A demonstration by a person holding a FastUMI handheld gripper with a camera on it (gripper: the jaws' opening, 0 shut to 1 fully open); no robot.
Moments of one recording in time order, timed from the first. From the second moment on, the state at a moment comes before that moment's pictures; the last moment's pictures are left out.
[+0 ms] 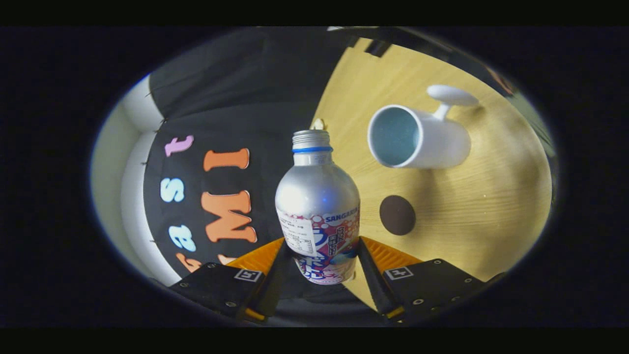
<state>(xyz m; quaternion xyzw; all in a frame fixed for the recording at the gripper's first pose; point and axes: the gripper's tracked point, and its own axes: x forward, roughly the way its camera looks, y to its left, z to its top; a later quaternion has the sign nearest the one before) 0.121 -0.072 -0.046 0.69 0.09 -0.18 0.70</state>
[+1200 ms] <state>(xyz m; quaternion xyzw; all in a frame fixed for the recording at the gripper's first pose) 0.200 -0.079 -0.107 -0.03 0.20 -0.18 0.96</state>
